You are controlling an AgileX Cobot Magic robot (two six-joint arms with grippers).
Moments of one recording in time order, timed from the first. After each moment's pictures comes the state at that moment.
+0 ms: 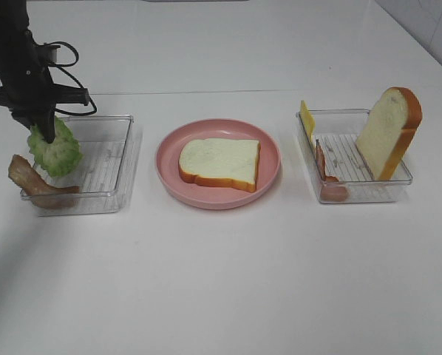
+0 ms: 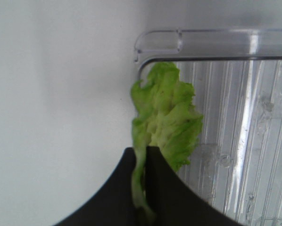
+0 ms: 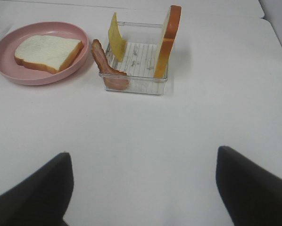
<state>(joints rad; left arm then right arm) -0.07 2.39 -2.06 -0.01 1.22 -0.17 0.00 -0.01 -0.51 0.15 1.07 -0.16</state>
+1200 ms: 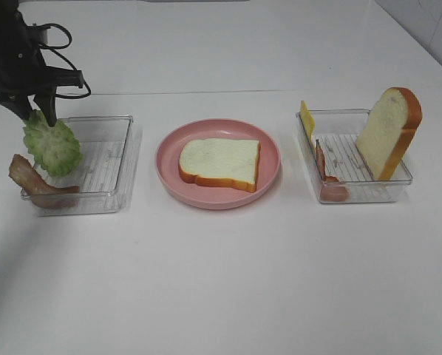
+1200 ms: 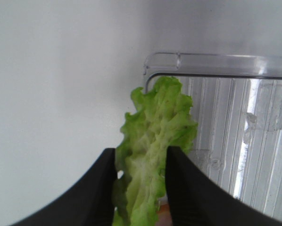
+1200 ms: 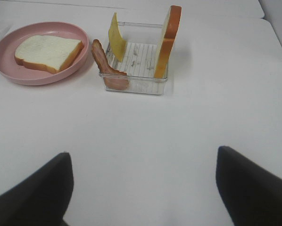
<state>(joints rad) -0.07 2.37 -2.09 -0.01 1.22 -0.20 0.00 -0.01 -0.51 0.15 1.07 -0.16</state>
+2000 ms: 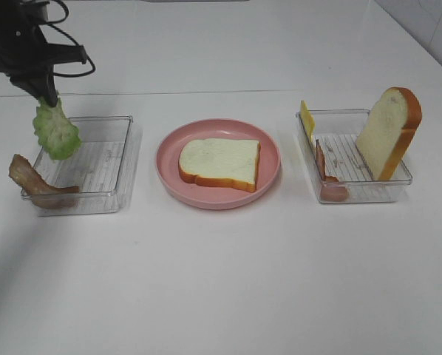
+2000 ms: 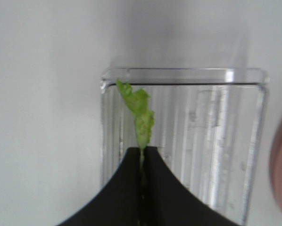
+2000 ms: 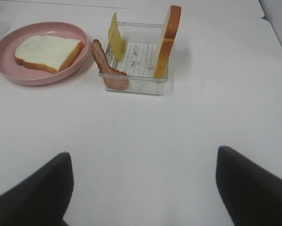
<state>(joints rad) -0.07 2.31 -2.13 -0.12 1.22 -0.16 0.00 -0.01 -0.51 0.15 1.07 -0.16</state>
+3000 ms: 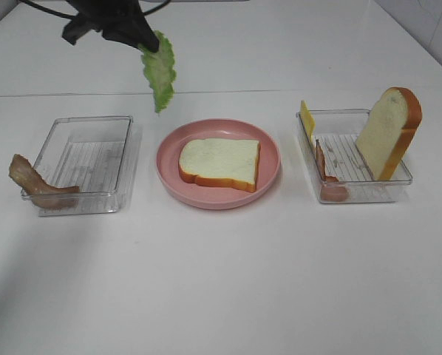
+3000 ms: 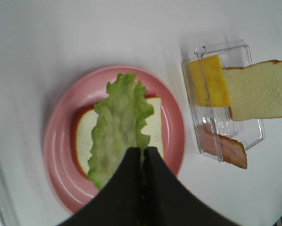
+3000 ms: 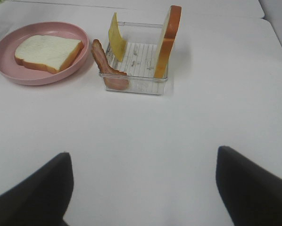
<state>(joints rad) -0.23 2.25 -2.14 -0.62 1.11 0.00 0.00 -0.01 -0.51 0.15 1.07 -0.16</state>
